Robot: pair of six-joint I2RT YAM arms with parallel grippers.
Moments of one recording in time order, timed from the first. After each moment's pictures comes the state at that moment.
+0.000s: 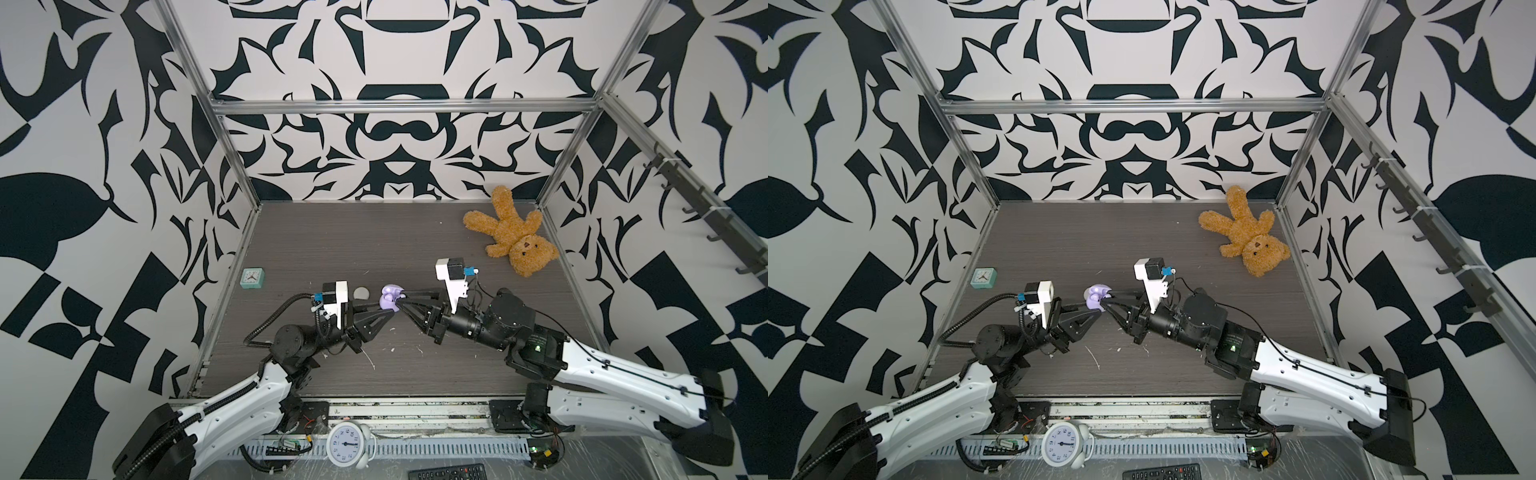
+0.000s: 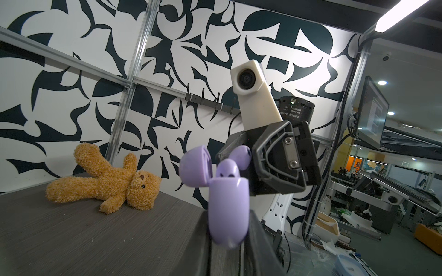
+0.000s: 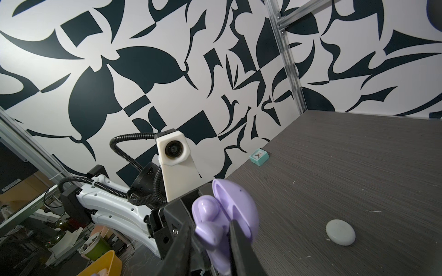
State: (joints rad) left arm -0.78 0.83 0.23 1.10 0.53 -0.60; right arm 1.12 0.93 0.79 0.19 -0.08 0.53
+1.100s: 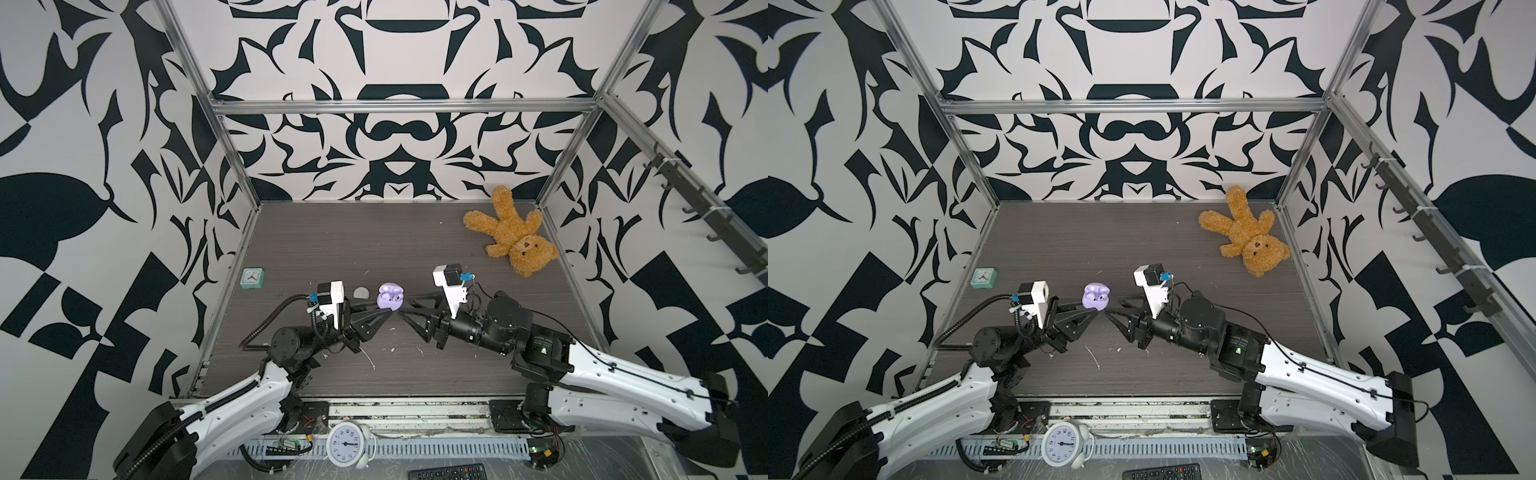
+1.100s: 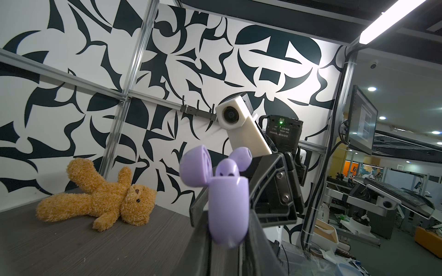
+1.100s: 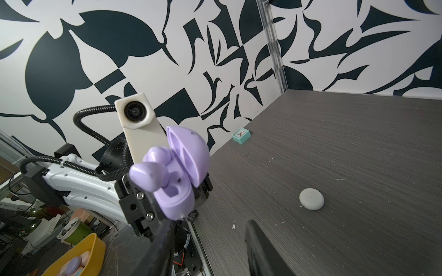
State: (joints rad) left arm -0.78 0.84 0.23 1.18 0.53 -0.61; right arm 1.13 0.90 0.79 0.02 -0.04 0.49
